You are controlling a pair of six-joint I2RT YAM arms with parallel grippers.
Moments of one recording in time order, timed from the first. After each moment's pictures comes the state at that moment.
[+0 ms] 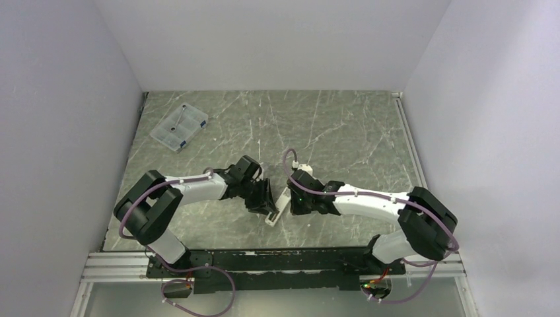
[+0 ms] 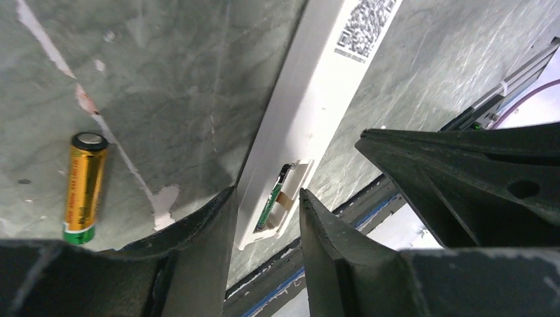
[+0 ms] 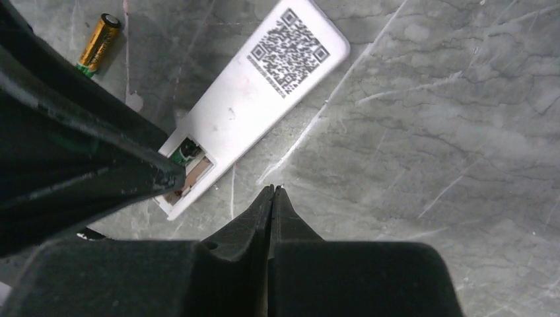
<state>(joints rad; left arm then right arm) -0.71 1.60 0.76 -0.19 0.44 -0.80 0.94 1.40 0.71 -0.31 0.11 0.75</state>
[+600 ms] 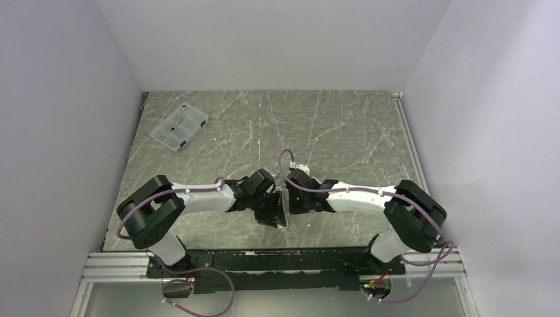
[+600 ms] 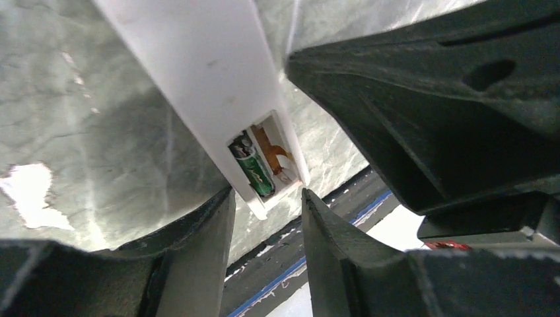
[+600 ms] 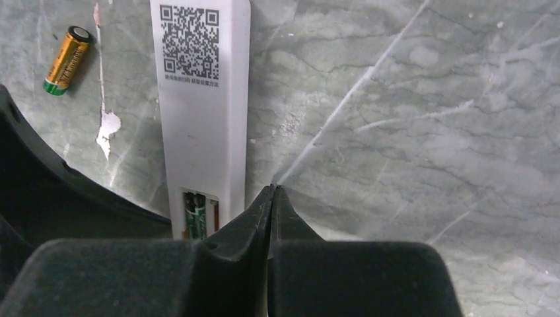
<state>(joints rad) -0.91 1.59 0.75 -0.16 0.34 -0.89 0.92 1.50 0.72 -0.25 0.09 0.73</state>
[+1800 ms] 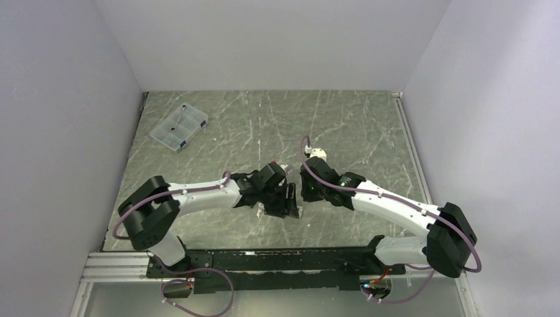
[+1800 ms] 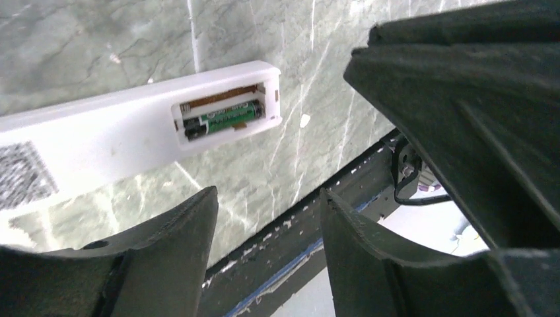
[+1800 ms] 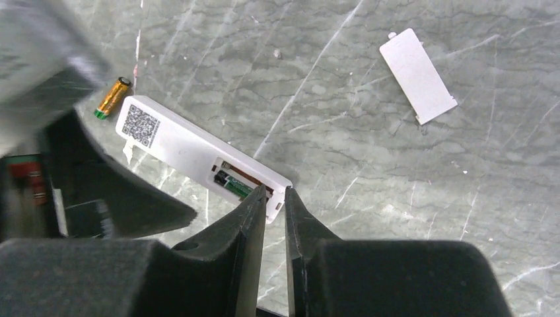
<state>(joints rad) -0.98 1.61 0.91 -0.20 0.24 -0.87 0.85 1.24 0.79 -0.47 0.21 0.62</state>
